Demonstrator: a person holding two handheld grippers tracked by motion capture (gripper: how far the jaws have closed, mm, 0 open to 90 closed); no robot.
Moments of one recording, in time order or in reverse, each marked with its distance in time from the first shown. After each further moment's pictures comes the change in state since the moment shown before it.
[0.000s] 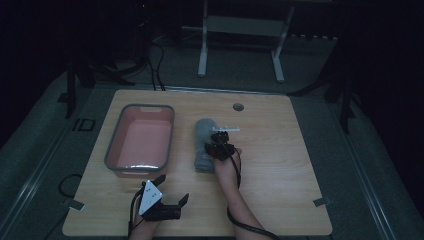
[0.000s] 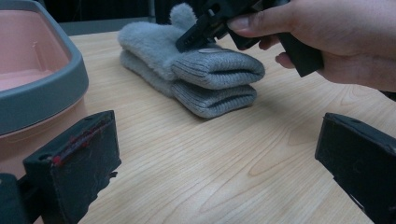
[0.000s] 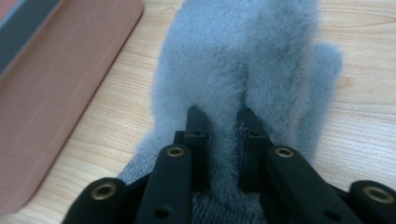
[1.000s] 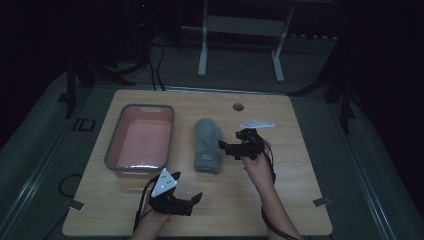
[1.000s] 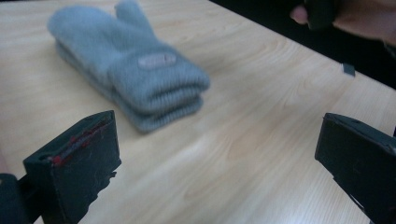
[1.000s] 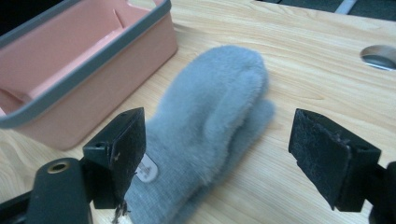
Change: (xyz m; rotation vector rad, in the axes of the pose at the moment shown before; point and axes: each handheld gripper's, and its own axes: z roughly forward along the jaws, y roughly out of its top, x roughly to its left) left arm -0.017 0.068 0.018 0.171 -0.165 -0.072; right arm -0.053 0.015 -0.089 -0.139 0.170 -0.243
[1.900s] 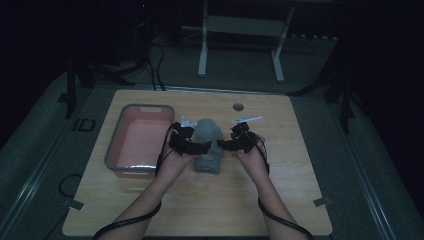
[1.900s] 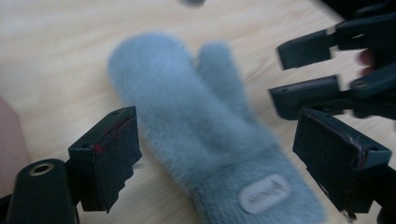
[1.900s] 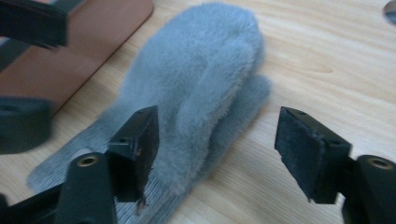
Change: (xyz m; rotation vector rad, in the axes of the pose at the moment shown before) left arm 0.068 0.091 0.109 0.304 0.232 -0.111; right arm -0.017 0.004 0.050 0.180 -0.024 0.038
